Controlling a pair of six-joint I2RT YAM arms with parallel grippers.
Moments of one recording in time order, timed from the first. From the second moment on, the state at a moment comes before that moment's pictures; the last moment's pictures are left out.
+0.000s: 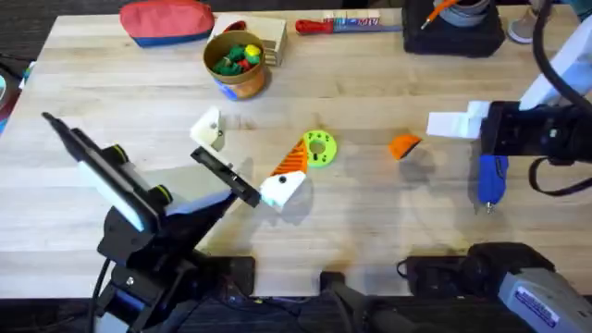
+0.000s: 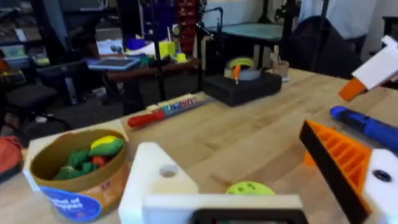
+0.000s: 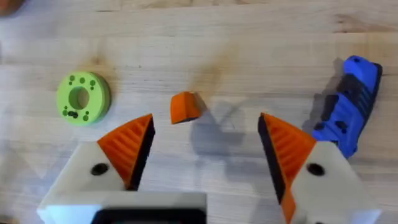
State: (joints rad) left arm -0.43 0.00 0.01 0.07 0.26 0.00; right arm -0.01 0.83 0.83 -0.94 -0.15 0.08
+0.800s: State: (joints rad) left arm -0.43 0.01 0.01 -0.06 0.30 -0.09; right arm -0.01 0.83 0.83 -0.94 -0.15 0.08
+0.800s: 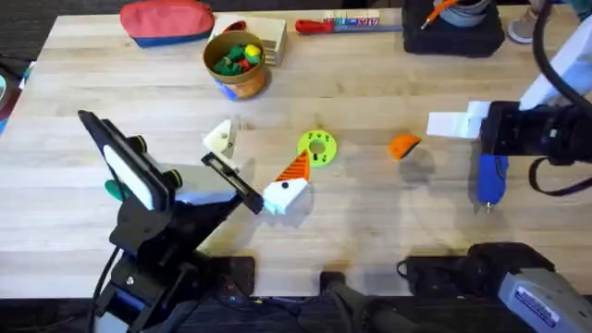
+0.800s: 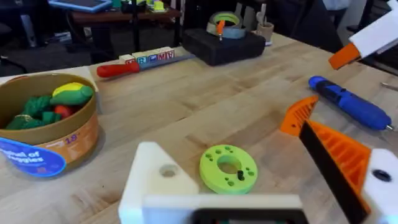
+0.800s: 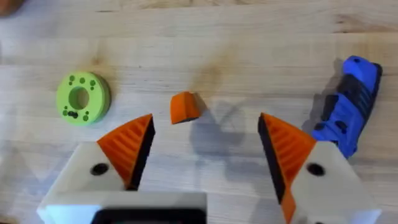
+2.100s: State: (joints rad) left arm -0.43 0.01 0.01 -0.07 0.82 -0.18; right arm 0.20 1.09 0.84 -0.92 -0.06 -0.11
